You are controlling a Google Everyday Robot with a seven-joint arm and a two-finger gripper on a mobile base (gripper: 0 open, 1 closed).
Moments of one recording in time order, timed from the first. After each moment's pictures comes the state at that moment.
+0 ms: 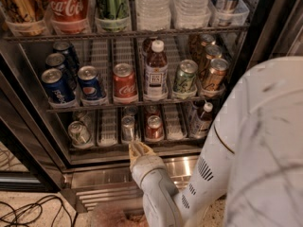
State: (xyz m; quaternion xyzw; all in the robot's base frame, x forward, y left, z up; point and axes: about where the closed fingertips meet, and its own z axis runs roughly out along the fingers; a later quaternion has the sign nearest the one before) arm 0.516 0.046 0.649 -0.78 -0.15 -0.59 0.15
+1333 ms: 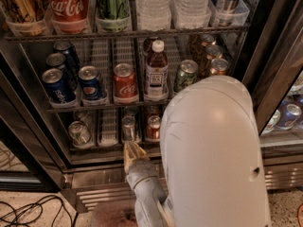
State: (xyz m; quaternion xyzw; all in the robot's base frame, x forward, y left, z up) arm 0.535 0.067 0.624 -0.71 -0.05 -0.66 0.23
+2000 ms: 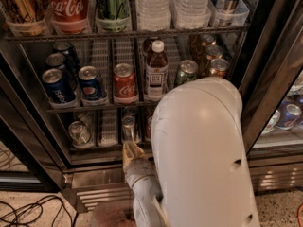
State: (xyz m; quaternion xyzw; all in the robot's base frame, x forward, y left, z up) arm 0.545 0.073 0.612 -0.71 -0.06 -0.66 0.22
